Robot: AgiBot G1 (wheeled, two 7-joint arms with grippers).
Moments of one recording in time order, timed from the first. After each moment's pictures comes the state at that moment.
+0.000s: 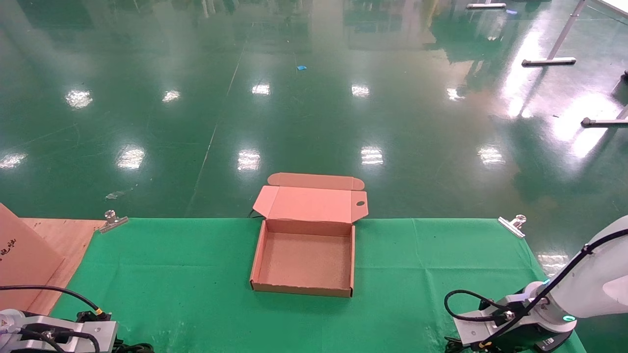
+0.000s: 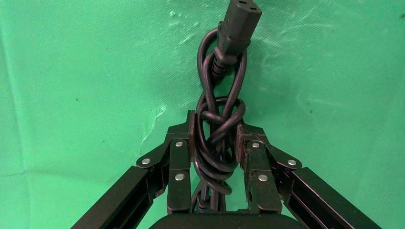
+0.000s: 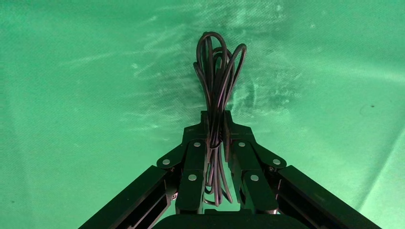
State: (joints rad) left arm -1.59 0.95 0.73 -0.01 1.84 1.14 0.72; right arm 1.66 -1.22 -0.88 0.01 -1.96 -1.13 -0.57
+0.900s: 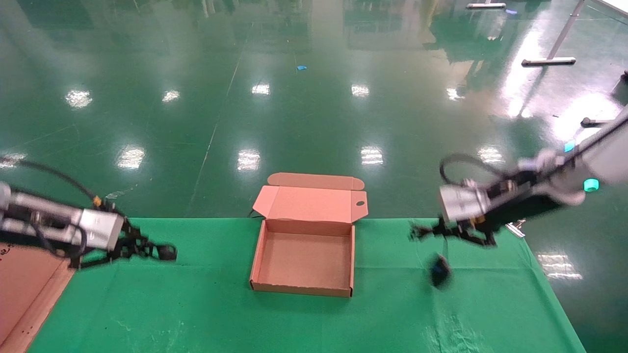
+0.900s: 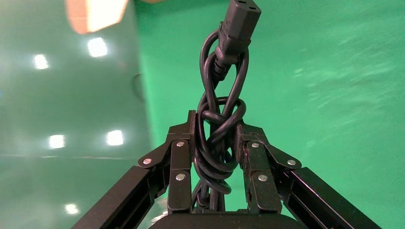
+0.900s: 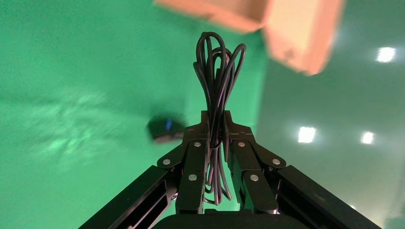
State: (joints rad) left arm -1.95 0.97 0.74 -0.17 1.86 1.37 0.71; right arm 2.04 -1.23 -0.82 0.11 -1.87 -1.36 -0.52
